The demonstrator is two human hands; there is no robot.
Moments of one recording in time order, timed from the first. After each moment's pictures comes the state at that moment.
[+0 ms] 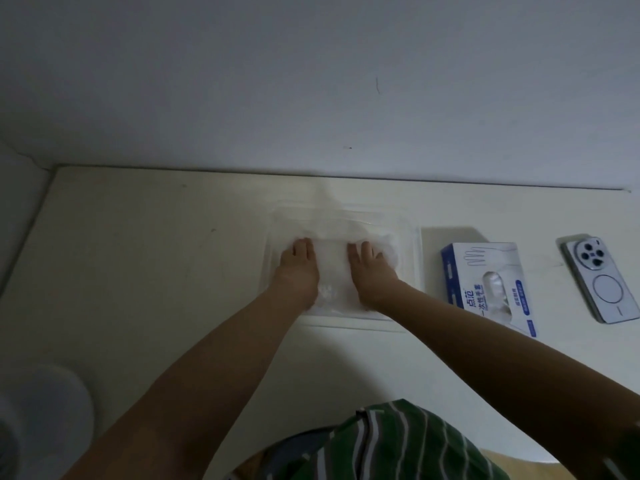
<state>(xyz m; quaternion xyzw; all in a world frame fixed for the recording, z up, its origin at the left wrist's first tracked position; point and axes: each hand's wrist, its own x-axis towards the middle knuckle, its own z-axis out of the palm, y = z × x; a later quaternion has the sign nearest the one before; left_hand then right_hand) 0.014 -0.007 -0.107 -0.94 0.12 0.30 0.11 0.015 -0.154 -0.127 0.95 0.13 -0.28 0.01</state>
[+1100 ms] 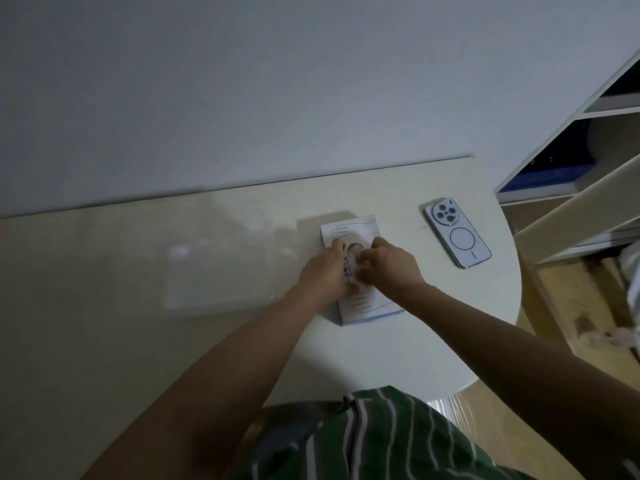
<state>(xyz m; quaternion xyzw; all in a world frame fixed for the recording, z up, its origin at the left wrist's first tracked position) -0.031 -0.238 -0.085 -0.93 0.16 0.27 -0.21 -0.055 -0.385 -0.094 0.98 0.00 -0.13 -0.12</state>
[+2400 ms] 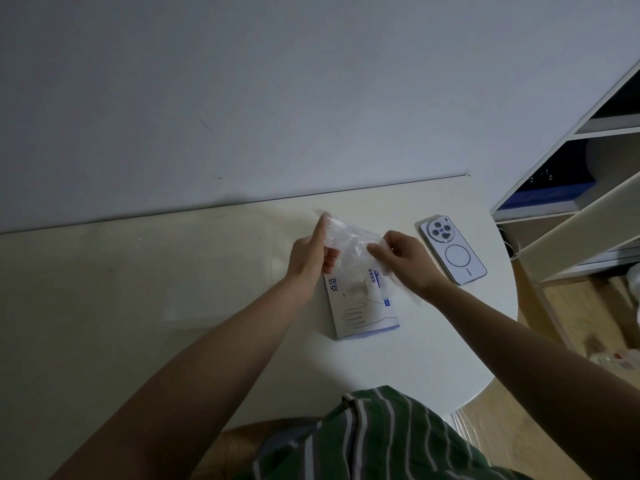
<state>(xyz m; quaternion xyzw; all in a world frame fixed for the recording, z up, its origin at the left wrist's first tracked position) -0.011 -0.243 -0.052 -0.69 -0.16 0.21 -0.67 -0.050 -0.426 -0.063 0.84 -0.08 -0.06 -0.53</state>
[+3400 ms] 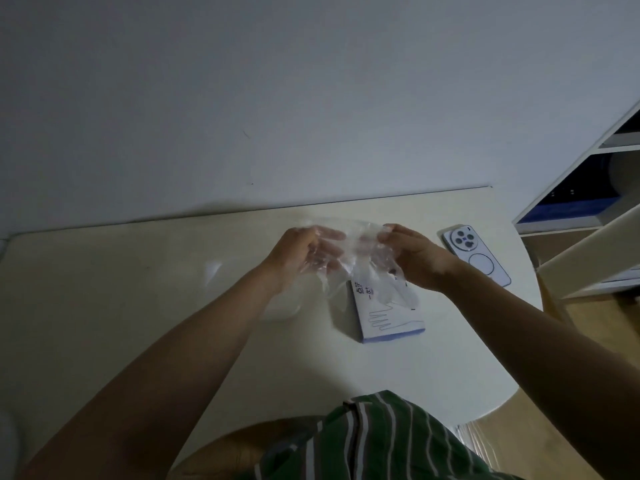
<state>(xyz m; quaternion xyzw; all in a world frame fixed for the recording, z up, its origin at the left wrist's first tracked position) 0.003 -0.164 -0.023 -0.67 0.00 0.31 -0.67 -0.029 -0.396 -0.034 0.53 -0.06 -0.25 -0.81</state>
